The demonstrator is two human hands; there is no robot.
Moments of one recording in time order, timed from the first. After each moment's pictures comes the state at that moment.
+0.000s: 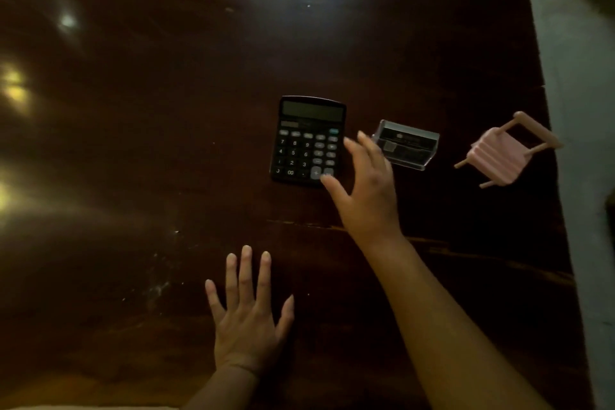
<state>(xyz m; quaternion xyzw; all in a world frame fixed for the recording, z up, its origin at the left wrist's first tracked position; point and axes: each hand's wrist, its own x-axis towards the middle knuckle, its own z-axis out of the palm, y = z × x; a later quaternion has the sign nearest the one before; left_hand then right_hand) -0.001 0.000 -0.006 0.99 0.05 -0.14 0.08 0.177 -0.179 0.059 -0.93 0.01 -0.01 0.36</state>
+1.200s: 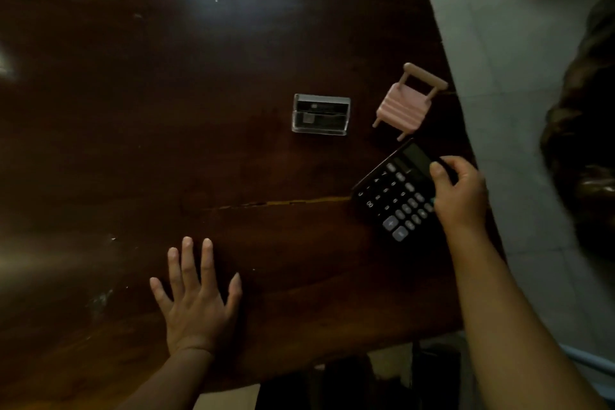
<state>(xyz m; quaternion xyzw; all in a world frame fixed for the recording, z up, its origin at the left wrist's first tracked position) -0.001 -0.002 -0.010 0.99 0.06 -0.11 0.09 0.096 -0.401 0.039 -0.86 0.28 -0.12 0.40</state>
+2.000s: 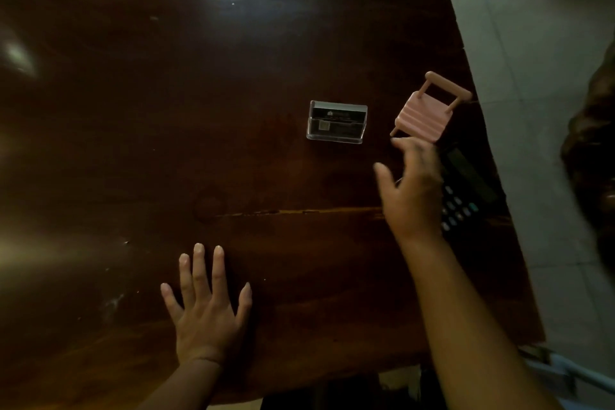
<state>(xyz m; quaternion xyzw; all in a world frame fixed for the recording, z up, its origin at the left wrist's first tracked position) -0.002 0.000 -0.015 0.99 0.06 -0.10 0.07 0.131 -0.309 0.056 -0.93 0.16 -0.12 0.31</state>
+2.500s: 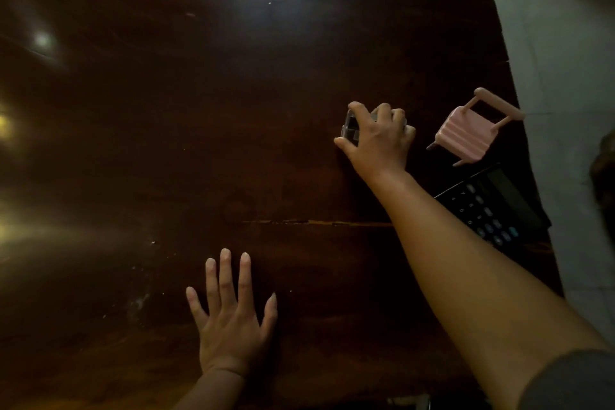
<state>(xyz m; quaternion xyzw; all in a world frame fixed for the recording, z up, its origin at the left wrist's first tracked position) -0.001 -0.002 -0.008 0.99 0.05 -0.12 0.08 0.252 -0.246 0.027 -0.99 0.07 0.01 0.10</state>
